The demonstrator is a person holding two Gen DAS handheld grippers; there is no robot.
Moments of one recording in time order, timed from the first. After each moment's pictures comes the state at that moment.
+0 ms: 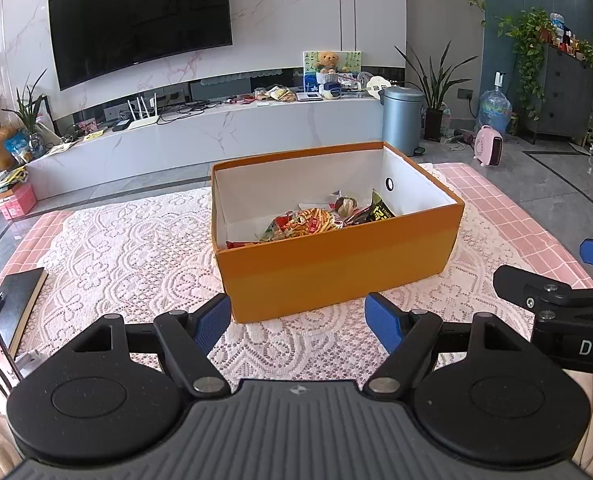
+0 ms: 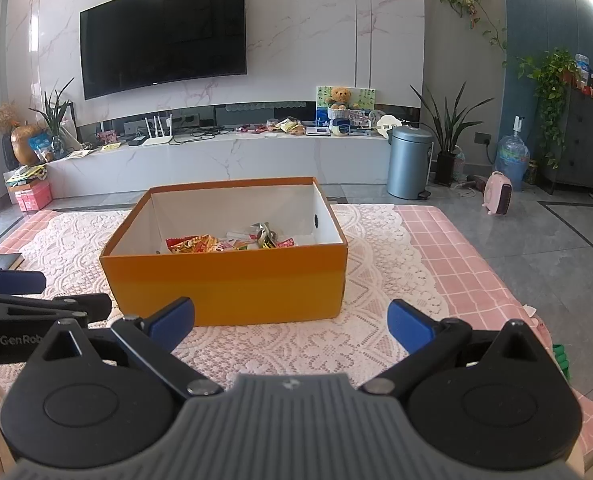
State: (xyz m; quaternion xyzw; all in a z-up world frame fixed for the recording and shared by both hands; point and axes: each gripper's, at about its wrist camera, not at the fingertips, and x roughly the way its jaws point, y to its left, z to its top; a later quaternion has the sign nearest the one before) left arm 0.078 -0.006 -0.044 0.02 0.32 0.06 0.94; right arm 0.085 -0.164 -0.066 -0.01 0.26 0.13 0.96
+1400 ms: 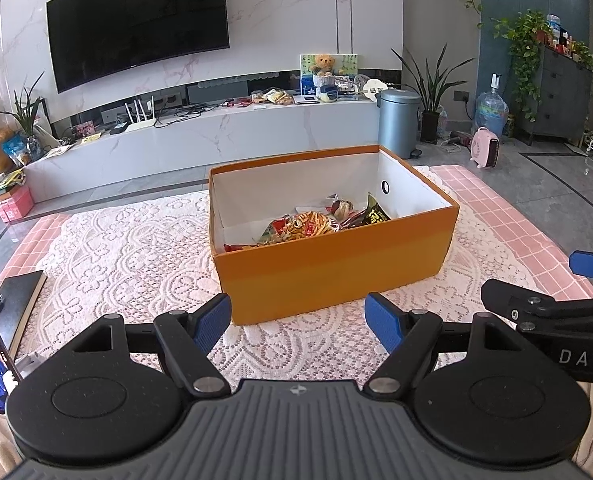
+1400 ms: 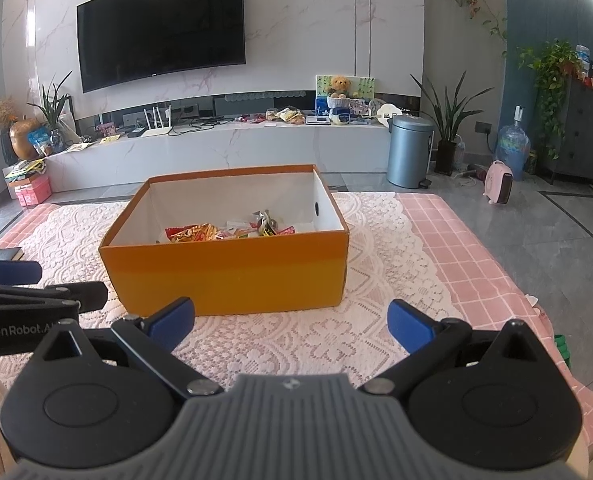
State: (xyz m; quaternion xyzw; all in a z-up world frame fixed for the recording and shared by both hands) left arm 0.076 -0.010 -0.039 0.02 0.32 0.06 0.95; right arm 0.087 -0.167 -0.073 -0.01 0.28 0.13 0.95
